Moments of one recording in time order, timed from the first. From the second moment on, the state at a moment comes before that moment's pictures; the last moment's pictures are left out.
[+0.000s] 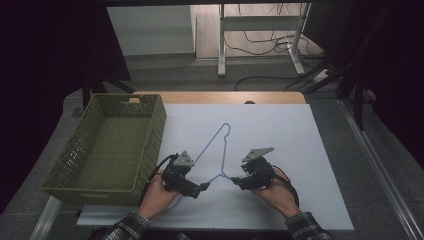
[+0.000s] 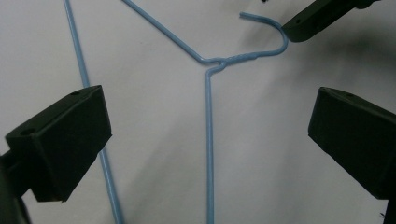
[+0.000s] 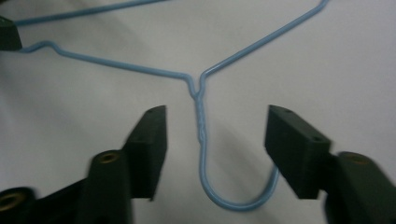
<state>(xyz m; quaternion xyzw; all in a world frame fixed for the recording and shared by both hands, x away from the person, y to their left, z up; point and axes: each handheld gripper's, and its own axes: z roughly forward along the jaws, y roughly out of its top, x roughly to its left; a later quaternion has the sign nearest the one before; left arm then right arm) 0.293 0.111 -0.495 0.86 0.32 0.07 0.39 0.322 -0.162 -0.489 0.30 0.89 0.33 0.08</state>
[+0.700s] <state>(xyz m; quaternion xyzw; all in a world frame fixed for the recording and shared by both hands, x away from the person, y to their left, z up) 0.294 0.105 -0.501 0.88 0.30 0.06 0.35 0.325 -0.141 -0.511 0.27 0.92 0.26 0.08</state>
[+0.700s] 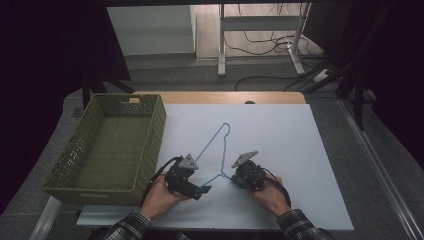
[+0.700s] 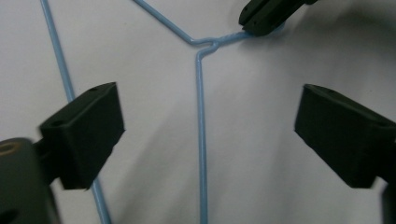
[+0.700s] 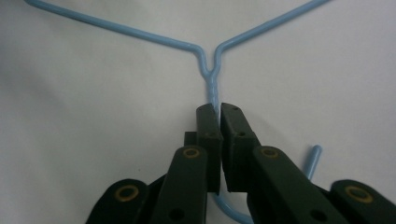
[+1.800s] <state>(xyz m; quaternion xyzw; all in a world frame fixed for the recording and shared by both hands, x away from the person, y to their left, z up) 0.329 0.085 -0.519 0.89 0.32 -0.03 0.31 0.315 -0.136 -0.482 0.26 0.92 0.29 0.10</state>
